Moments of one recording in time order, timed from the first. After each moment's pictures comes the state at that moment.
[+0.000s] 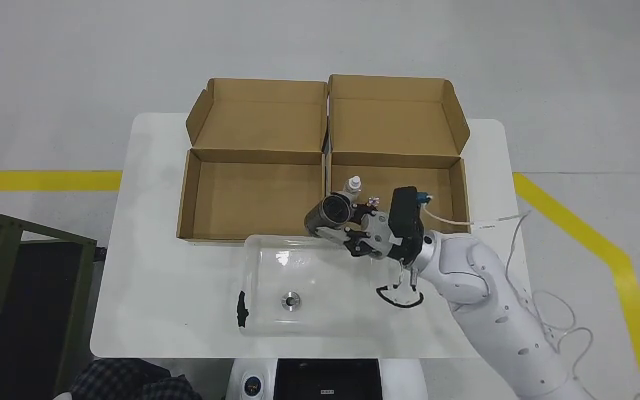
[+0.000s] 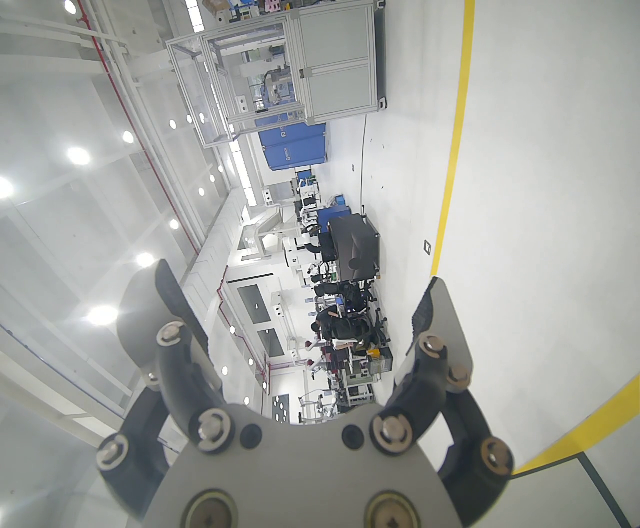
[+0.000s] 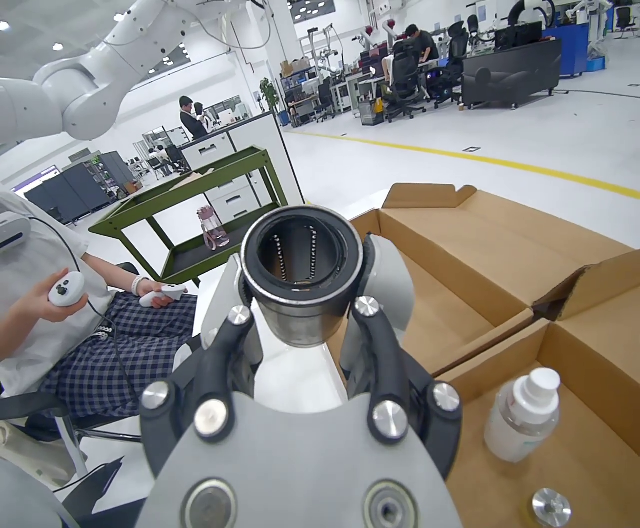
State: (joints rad) left arm -0.01 -0.37 -0.75 -1.25 2.03 -0.40 0.22; right arm -1.20 -1.13 1.09 -1.78 -0.76 -0.73 0.13
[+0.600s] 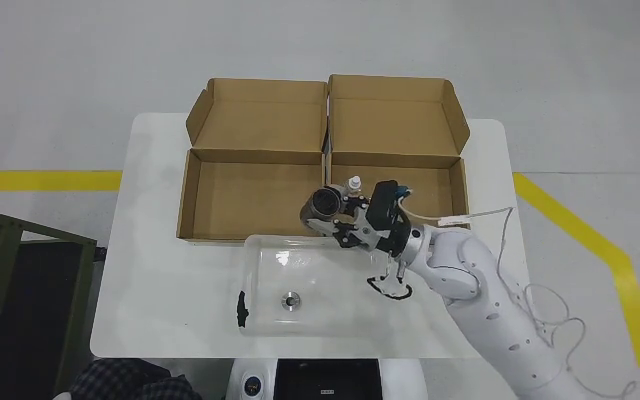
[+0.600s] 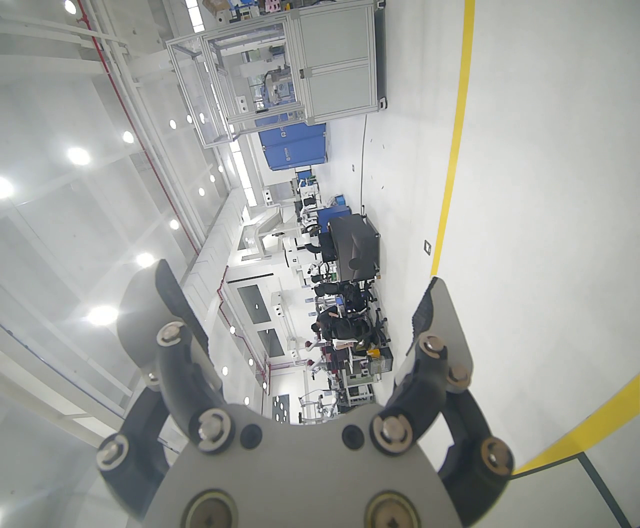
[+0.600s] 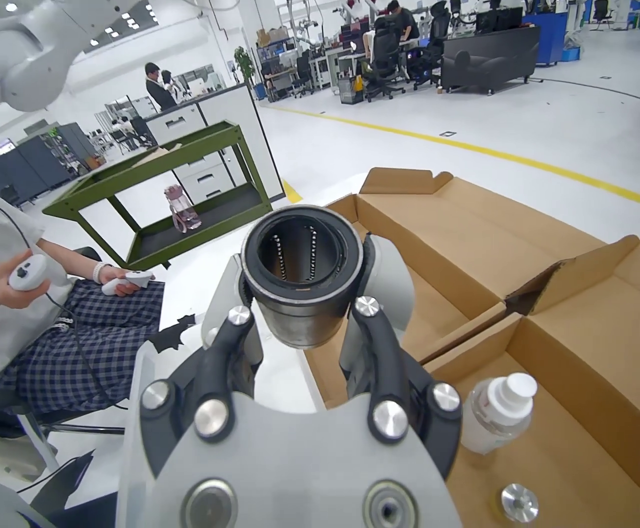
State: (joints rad) left arm -0.01 -0.37 -0.75 -1.25 2.03 -0.40 0.22; right arm -1.14 -1.15 1.04 -1.78 -0.87 -0.61 0.19
